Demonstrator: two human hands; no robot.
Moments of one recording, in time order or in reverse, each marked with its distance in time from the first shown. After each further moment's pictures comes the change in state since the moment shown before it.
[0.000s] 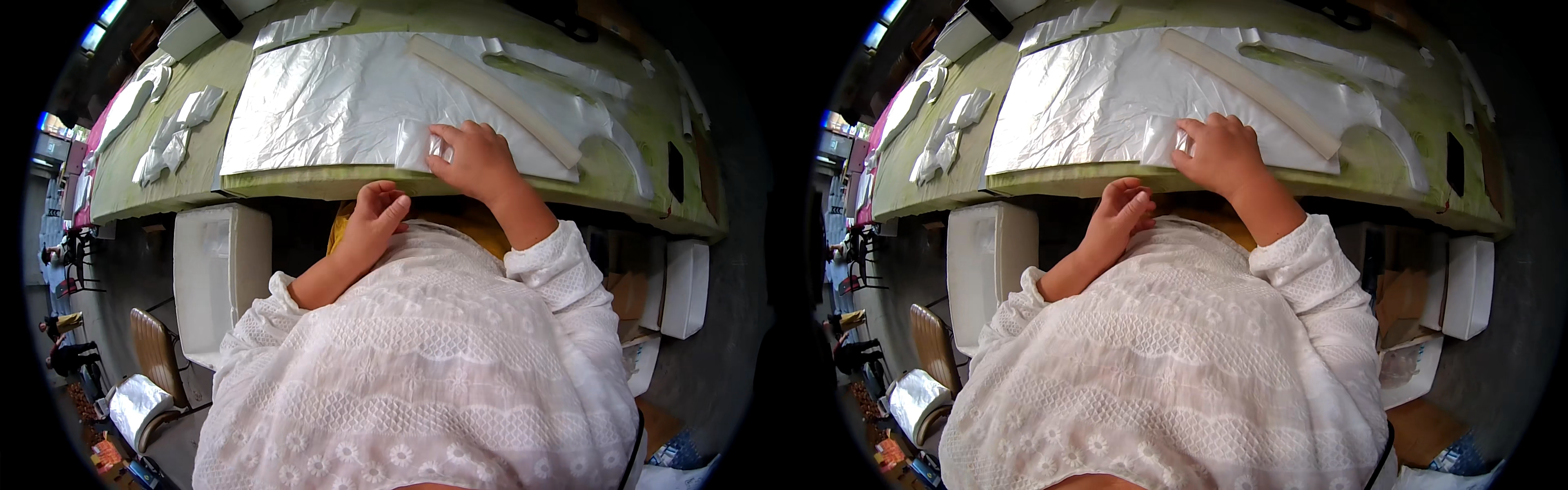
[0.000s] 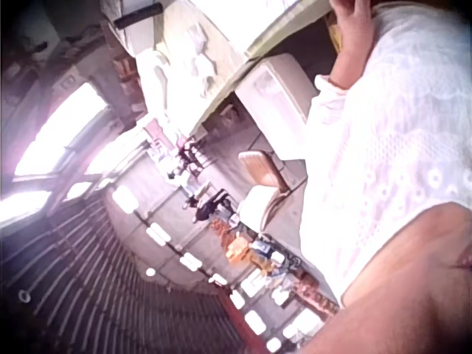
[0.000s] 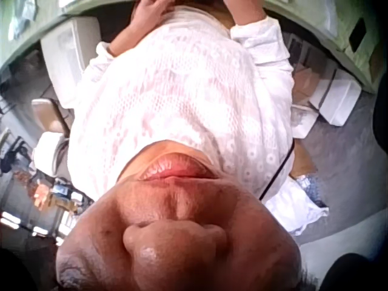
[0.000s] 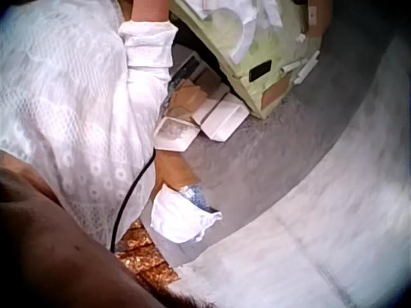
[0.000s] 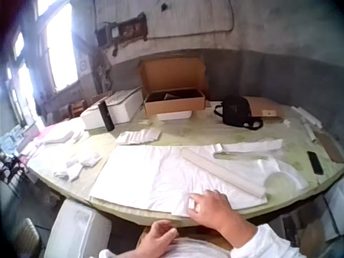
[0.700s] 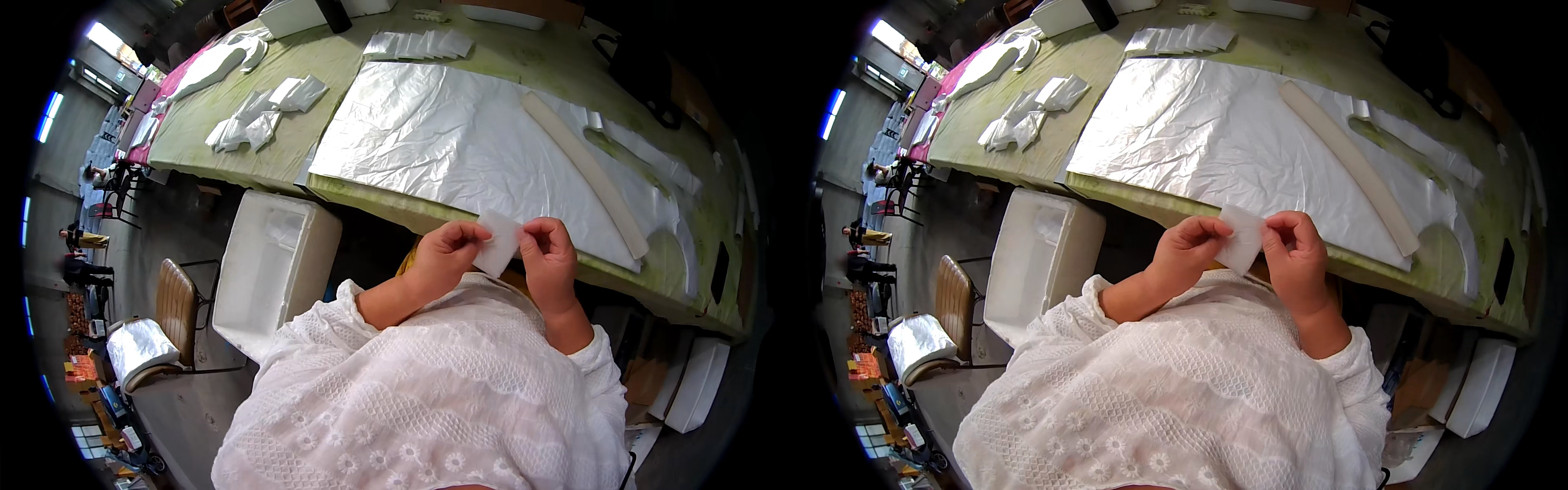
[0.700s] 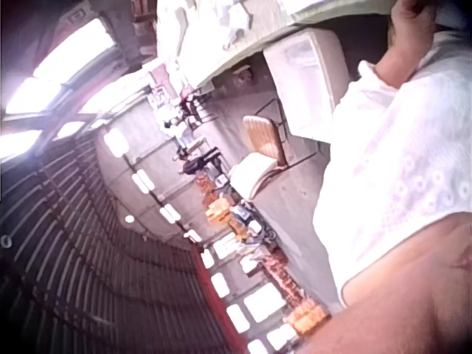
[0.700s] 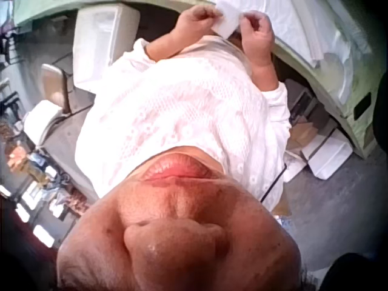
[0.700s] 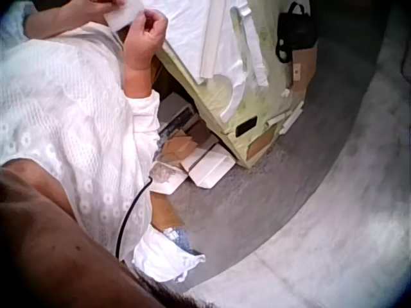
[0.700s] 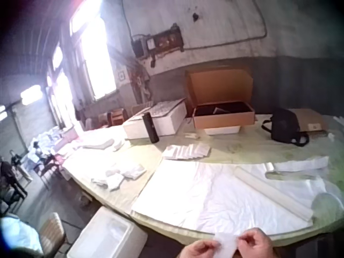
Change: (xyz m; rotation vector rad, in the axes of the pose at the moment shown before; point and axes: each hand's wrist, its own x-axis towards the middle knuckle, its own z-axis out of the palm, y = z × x) left_hand 0.007 0.020 -0.011 -0.027 0.057 0.122; right_hand -0.038 -0.031 0.029 1.129 0.235 0.029
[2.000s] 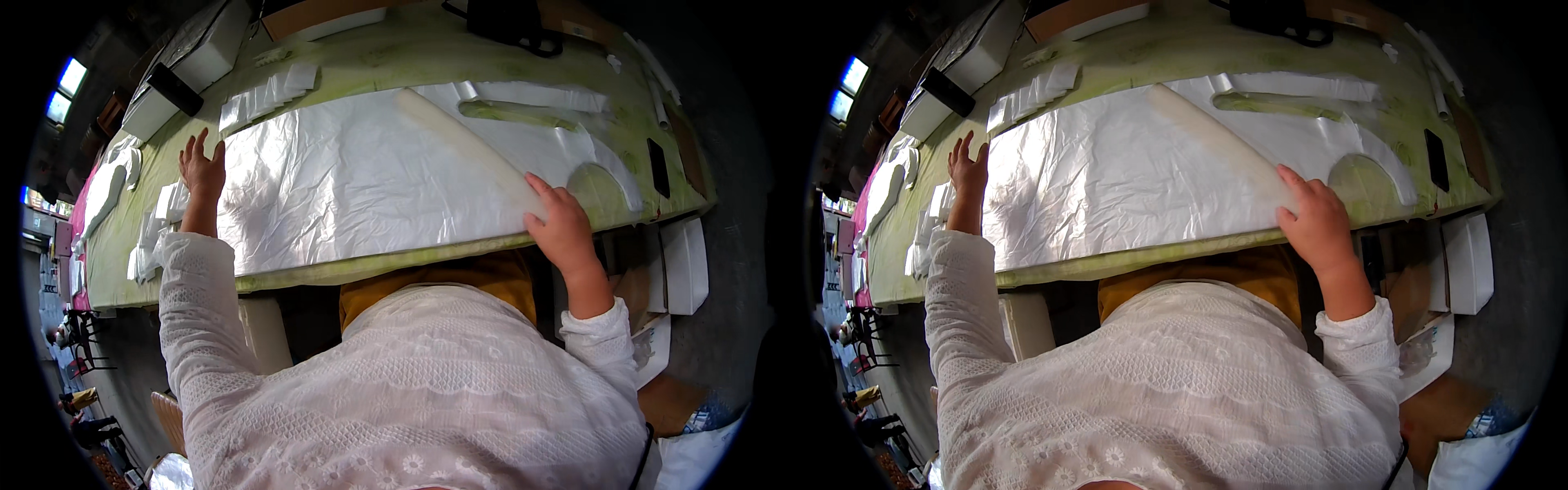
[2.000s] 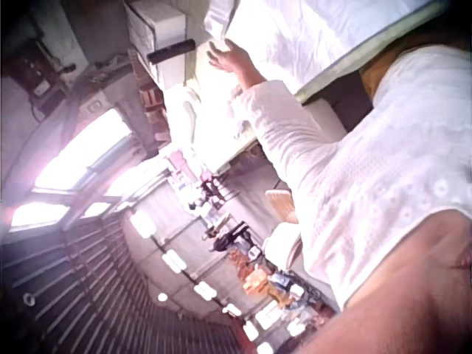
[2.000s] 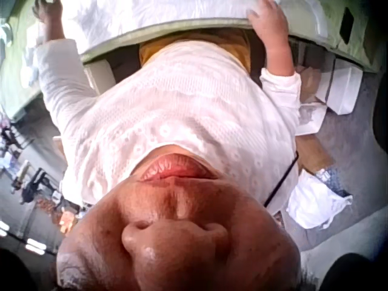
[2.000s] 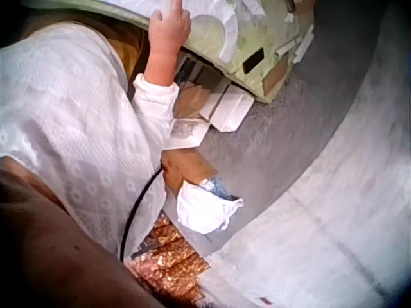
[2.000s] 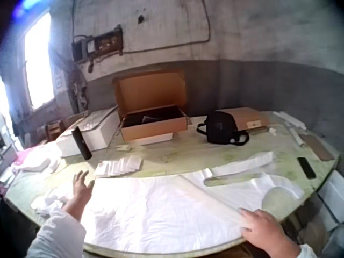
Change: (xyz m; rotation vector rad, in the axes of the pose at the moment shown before) left_hand 0.293 0.107 -0.285 1.585 0.637 0.392; right_hand 0.020 -0.037 -0.139 -1.192 0.049 0.191
